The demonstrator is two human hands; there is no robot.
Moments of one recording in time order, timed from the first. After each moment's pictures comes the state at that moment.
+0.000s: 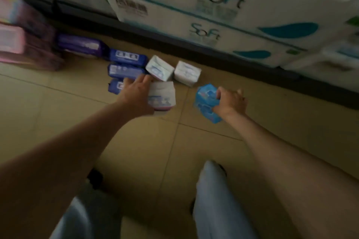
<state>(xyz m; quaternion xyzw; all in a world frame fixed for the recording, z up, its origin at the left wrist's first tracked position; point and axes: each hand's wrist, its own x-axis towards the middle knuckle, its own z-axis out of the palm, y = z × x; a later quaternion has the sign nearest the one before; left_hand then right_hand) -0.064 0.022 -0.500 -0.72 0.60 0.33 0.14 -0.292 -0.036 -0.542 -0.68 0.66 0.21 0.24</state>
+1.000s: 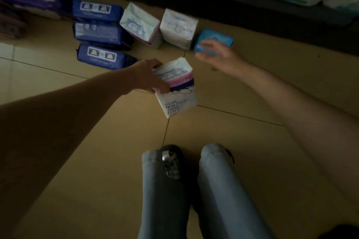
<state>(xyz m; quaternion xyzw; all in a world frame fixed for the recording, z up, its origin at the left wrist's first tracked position) -0.125 0.009 -0.606 -0.72 0.34 0.60 0.00 -0.319 -0.067 -0.646 -0.61 0.52 0.01 0.60</state>
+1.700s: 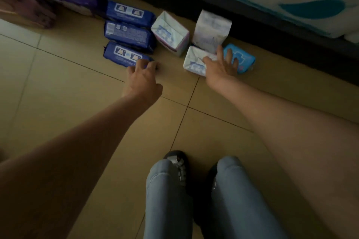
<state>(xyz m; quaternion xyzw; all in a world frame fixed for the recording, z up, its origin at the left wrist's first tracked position) -0.079 0.057 -0.611 -0.83 0.48 0.28 0.04 -0.229 -0.049 -0.654 -0.78 0.53 0.26 0.22</state>
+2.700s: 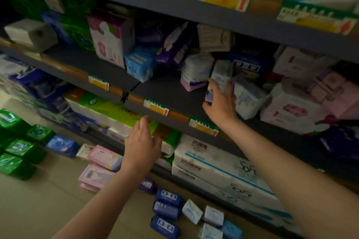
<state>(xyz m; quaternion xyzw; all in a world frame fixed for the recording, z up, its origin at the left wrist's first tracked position) 0.144 -0.059 -0.133 -0.81 0.46 0.14 -0.32 0.017 -0.229 -0.101 -0.80 0.56 -0.15 0.16</state>
